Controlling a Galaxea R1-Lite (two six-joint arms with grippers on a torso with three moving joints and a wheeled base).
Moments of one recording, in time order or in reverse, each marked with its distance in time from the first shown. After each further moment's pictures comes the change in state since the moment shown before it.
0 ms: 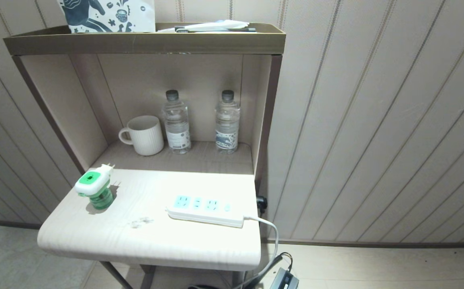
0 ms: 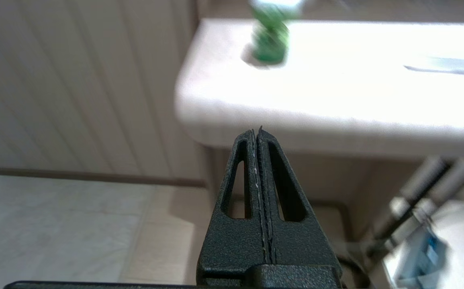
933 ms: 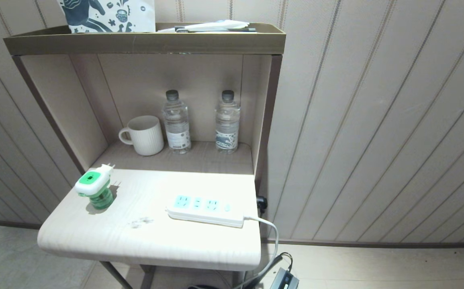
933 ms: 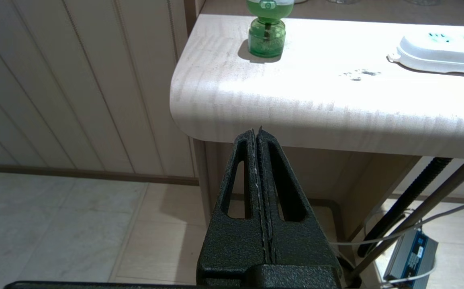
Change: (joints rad) left arm -0.003 -0.013 0.017 -0.004 -0.001 -0.025; right arm 0.001 0.001 0.016 -0.035 0.049 -0.170
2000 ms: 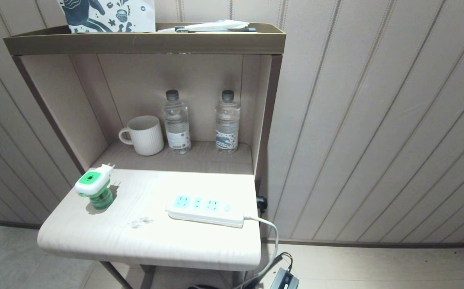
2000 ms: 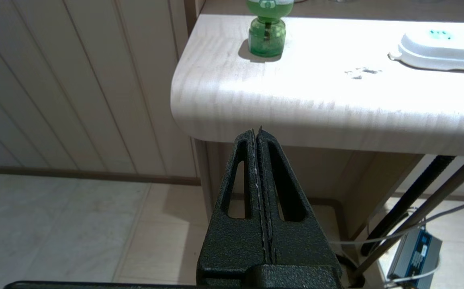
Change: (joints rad) left arm 0.001 0.000 -0.005 0.008 0.003 0.015; right arm 0.001 0.000 0.028 -0.052 0.021 -0.046
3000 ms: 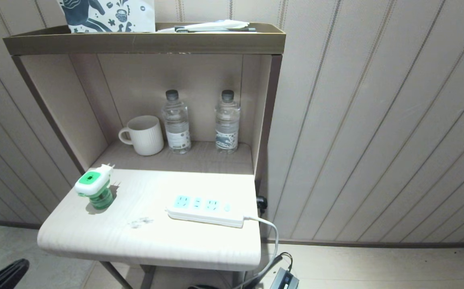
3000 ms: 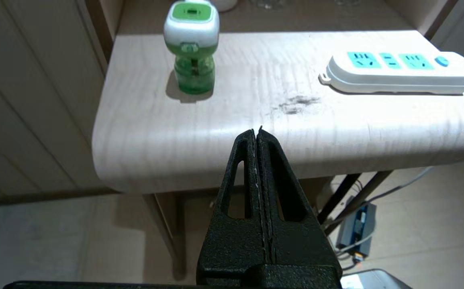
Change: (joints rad) left arm 0.045 0.573 -0.017 -0.460 -0.275 -0.018; right arm -0.001 0.000 0.000 0.000 0.000 0.000
